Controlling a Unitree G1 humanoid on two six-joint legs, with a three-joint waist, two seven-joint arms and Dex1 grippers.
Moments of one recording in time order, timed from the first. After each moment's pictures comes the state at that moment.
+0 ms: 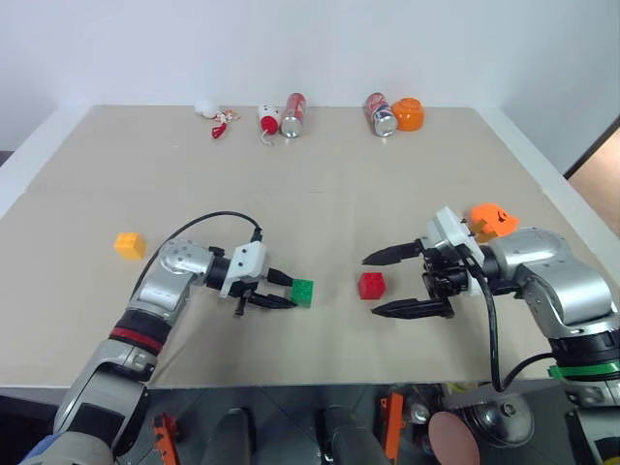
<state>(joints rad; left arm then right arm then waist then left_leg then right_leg) -0.70 0.41 -0.29 0.49 -0.15 -0.17 -1.46 -0.49 -0.87 0.04 -0.10 0.51 0.48 1.44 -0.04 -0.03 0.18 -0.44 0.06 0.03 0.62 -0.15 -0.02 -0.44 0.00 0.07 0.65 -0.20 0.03</state>
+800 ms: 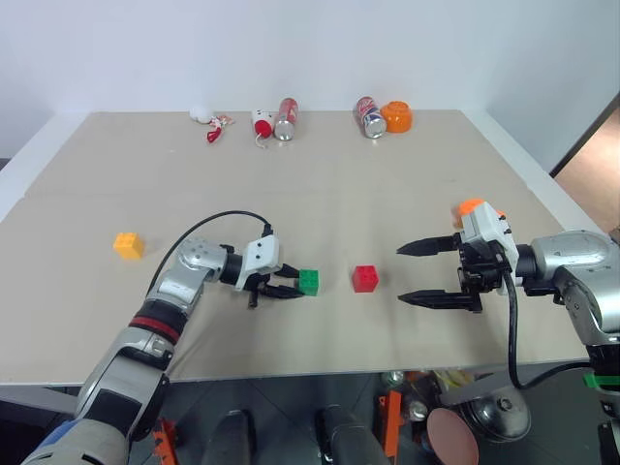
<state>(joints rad) -0.72 0.39 -0.26 0.56 -0.11 -0.07 -1.34 -0.46 -0.92 -0.03 -0.05 0.48 0.44 1.39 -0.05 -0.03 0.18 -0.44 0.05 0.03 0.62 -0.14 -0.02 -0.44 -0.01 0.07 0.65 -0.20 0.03</state>
